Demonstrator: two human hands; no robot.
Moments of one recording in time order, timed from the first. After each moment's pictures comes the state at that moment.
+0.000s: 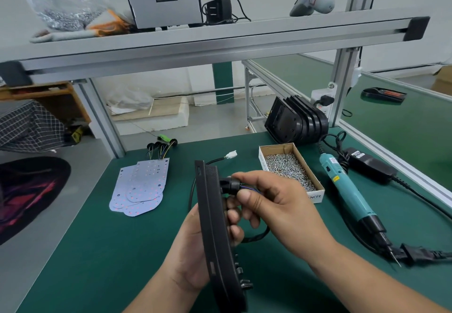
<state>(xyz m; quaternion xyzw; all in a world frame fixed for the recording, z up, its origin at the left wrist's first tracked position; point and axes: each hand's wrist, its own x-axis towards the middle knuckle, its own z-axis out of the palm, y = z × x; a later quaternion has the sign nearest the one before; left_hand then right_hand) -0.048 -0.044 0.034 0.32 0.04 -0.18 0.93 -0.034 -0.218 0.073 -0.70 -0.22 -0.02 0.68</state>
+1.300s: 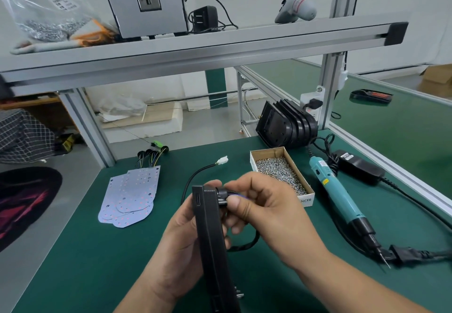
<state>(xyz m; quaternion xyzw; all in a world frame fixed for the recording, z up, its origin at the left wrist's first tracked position) -0.049 -0.044 0.060 0.49 -0.05 -0.11 0.86 -0.035 -0.215 0.078 -0.61 -0.22 0.00 0.76</state>
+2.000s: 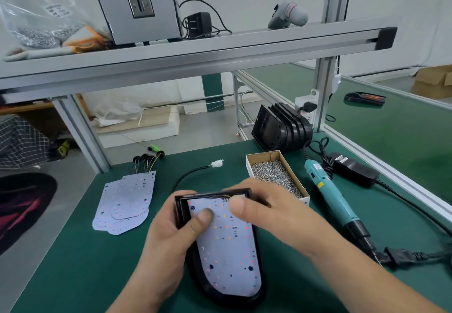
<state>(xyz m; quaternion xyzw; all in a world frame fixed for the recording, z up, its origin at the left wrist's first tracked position) -0.036 -0.024 0.041 0.65 -0.07 0.06 0.76 -0.012 -0.238 0.086 -0.78 -0.22 0.05 0.59</state>
